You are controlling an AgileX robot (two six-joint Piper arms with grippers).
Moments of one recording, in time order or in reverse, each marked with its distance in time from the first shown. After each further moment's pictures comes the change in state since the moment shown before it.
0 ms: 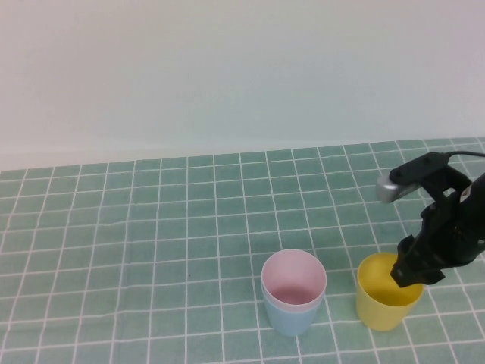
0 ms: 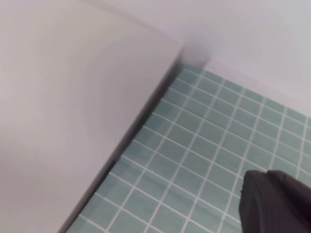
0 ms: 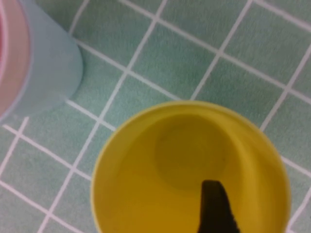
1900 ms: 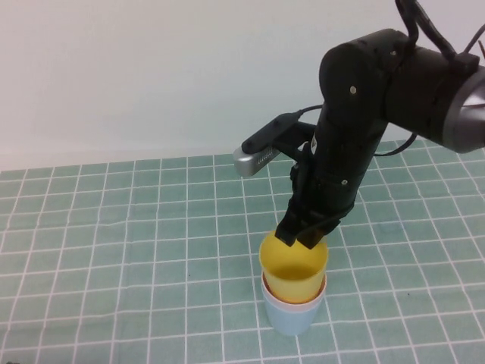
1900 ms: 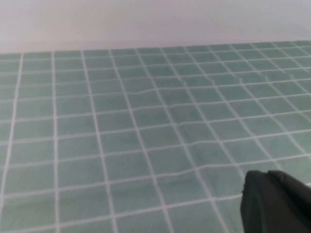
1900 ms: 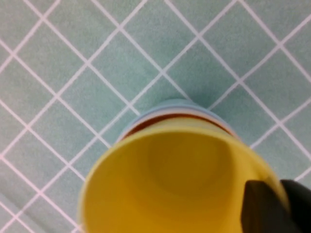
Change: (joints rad) right arm 0.341 0.300 -0.701 -0.187 0.502 0.199; left arm 0.154 -0.409 0.915 -0.862 -0.924 0.928
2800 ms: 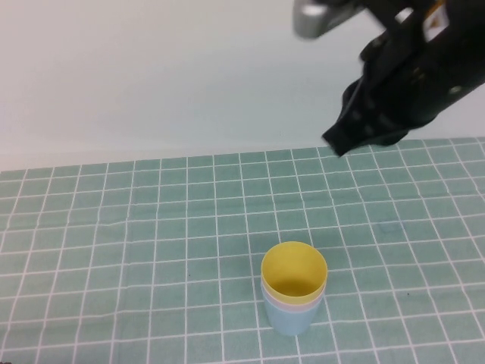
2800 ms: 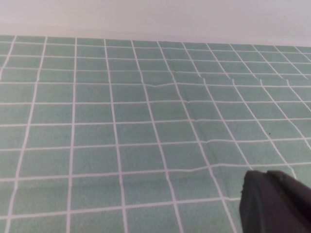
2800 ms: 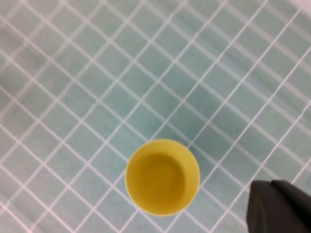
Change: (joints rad) right arm 0.002 -0.372 0.000 -0.022 -0.047 0.117; left arm 0.076 0.000 0.001 -0.022 0.018 -0.026
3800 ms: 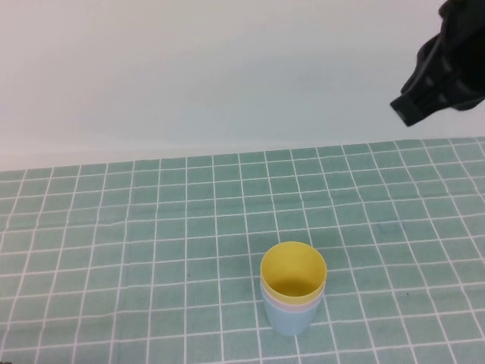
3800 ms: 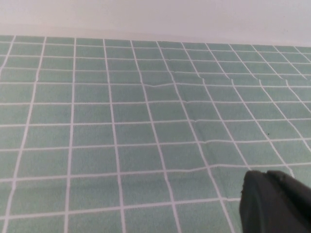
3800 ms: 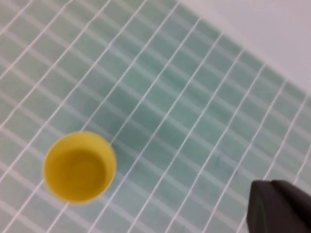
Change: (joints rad) right arm 0.000 -0.112 0.004 -0.219 0.035 0.064; left arm 0.000 0.000 0.000 0.000 0.000 0.000
